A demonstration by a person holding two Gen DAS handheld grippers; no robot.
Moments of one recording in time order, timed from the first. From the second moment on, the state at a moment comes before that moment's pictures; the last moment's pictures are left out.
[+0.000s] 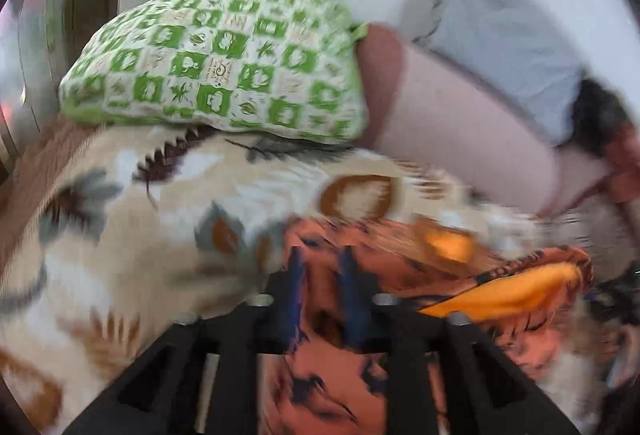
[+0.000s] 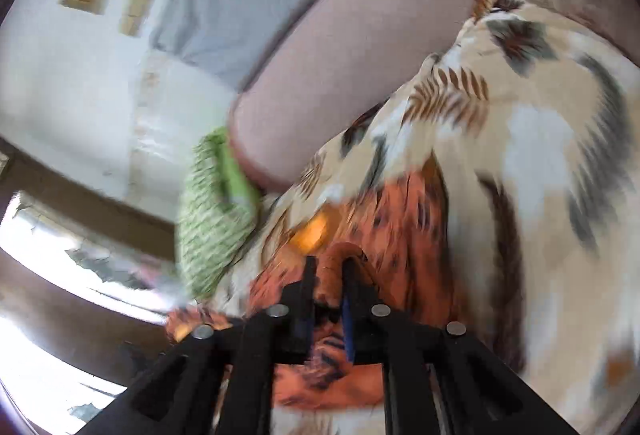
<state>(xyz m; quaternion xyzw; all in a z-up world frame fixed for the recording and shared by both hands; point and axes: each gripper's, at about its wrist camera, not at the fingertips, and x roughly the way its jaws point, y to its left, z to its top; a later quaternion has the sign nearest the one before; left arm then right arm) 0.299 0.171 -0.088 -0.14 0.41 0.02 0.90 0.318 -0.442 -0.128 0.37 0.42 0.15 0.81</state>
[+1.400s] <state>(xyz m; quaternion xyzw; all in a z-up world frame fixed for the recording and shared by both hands) 0.082 0.161 -0.152 -0.13 0.54 0.02 0.83 0.141 -0.396 -0.193 0.22 0.60 0.14 0.75</state>
